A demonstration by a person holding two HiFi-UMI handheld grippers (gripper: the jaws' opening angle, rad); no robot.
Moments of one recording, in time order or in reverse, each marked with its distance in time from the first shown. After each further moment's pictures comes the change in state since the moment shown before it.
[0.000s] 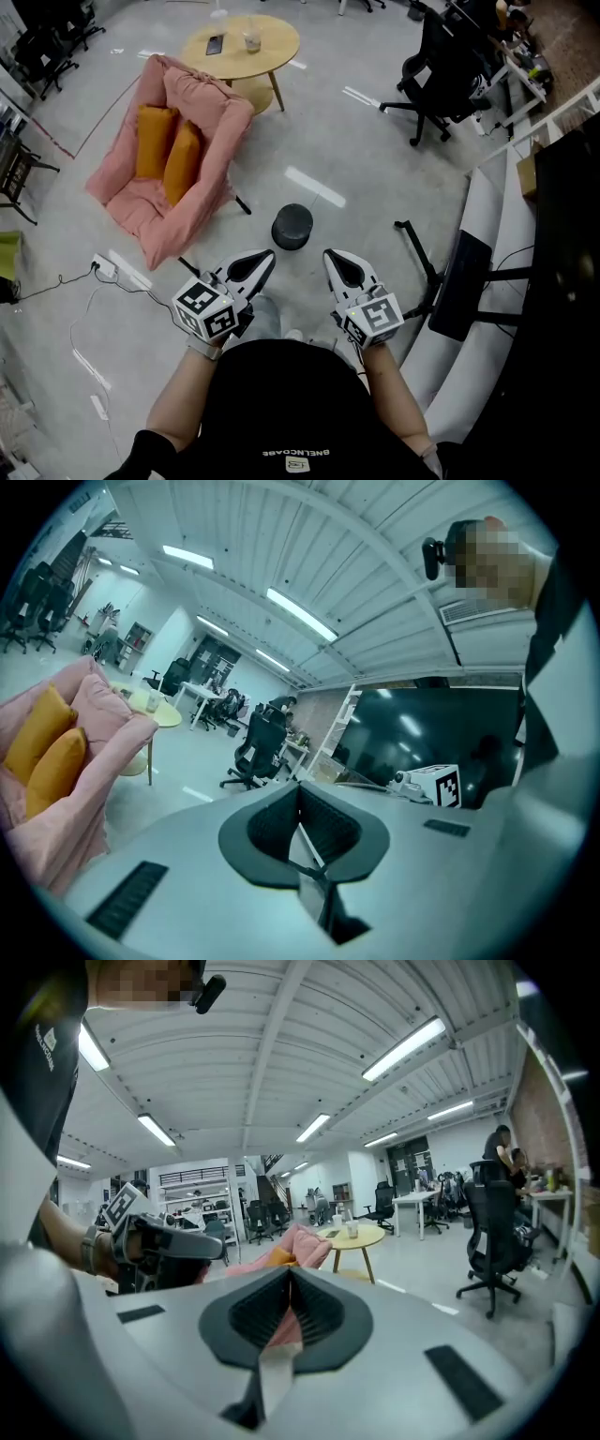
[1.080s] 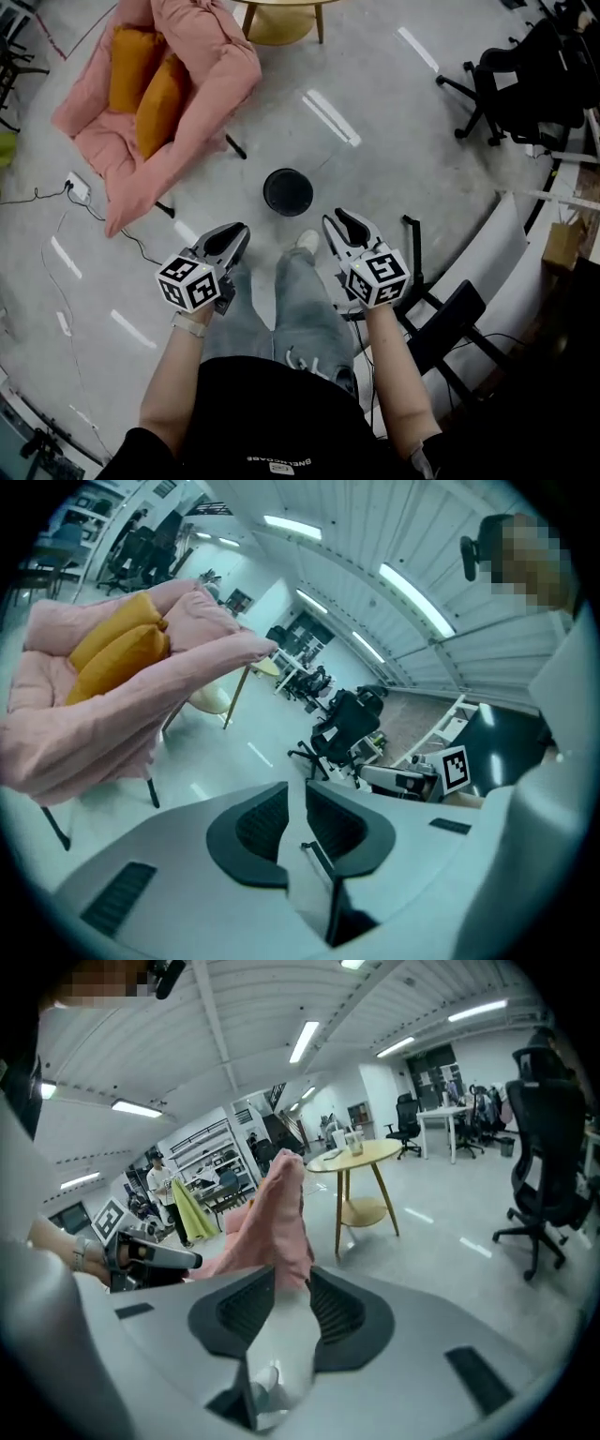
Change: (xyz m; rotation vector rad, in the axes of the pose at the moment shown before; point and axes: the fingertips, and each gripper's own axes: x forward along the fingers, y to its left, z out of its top) left arm 0.102 0.231 -0.102 -0.418 0.100 0.408; right arm 0.208 -0.183 -0.123 0.124 0.443 0.210
